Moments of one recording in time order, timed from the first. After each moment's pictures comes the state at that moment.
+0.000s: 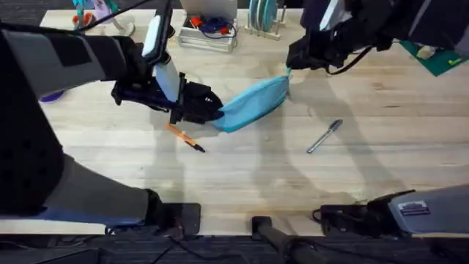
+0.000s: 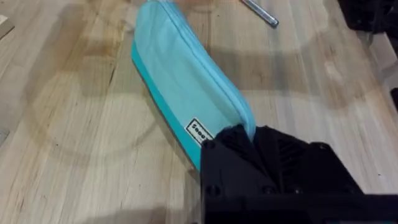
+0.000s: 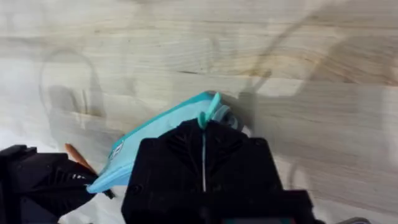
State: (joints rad) left arm 0.09 1.68 0.92 -0.99 1.10 1.67; right arm 0.25 1.63 1.23 -0.65 -0.27 0.41
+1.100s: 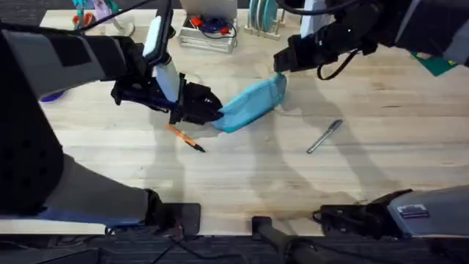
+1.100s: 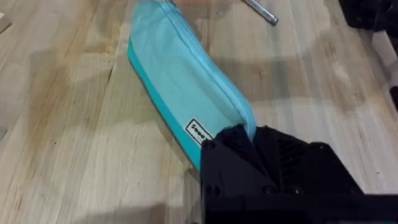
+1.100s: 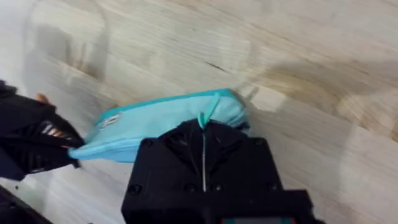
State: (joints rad) left arm 0.09 1.68 0.92 -0.99 1.09 1.67; right arm 0.35 1.61 1.23 -0.64 -0.26 0.11
